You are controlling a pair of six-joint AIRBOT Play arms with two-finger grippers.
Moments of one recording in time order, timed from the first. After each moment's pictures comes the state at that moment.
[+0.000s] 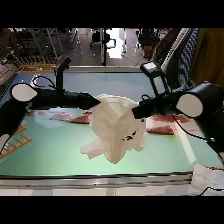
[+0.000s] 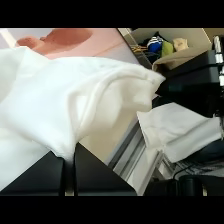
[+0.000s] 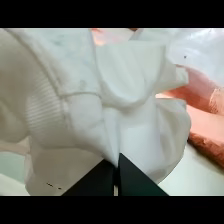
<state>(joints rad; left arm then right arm) -0.28 -1.29 1.47 0.62 -1.09 -1.14 0.49 -1.16 1.61 -1.61 1.40 1.64</state>
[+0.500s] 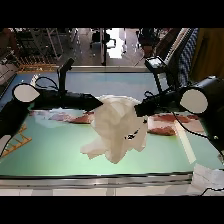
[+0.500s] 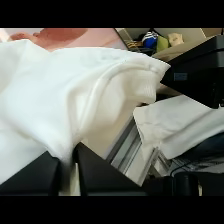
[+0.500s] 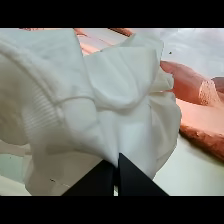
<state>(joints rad) -0.29 -1.30 1.47 0.61 -1.09 -1.15 0.49 -1.18 1.66 -1.64 1.47 1.69</state>
